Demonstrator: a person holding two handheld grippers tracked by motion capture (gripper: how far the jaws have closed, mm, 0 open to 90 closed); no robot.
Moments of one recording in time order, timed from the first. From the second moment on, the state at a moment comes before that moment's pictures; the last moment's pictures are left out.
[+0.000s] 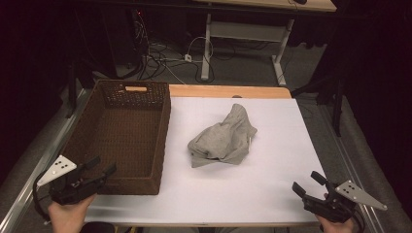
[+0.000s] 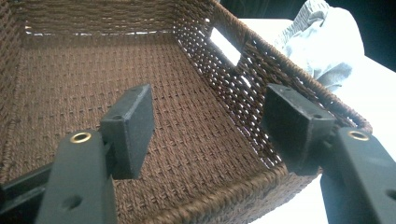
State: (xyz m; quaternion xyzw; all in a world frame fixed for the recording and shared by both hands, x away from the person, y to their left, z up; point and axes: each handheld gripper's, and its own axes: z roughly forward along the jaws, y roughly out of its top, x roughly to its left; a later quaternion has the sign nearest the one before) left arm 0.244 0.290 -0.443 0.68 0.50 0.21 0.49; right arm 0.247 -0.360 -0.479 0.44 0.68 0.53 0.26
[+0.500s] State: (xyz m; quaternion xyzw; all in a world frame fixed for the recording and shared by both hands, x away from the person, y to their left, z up) left arm 0.238 0.288 -0.451 0.68 0.50 0.21 0.50; right arm 0.247 -0.360 -0.479 0.44 0.68 0.53 0.26
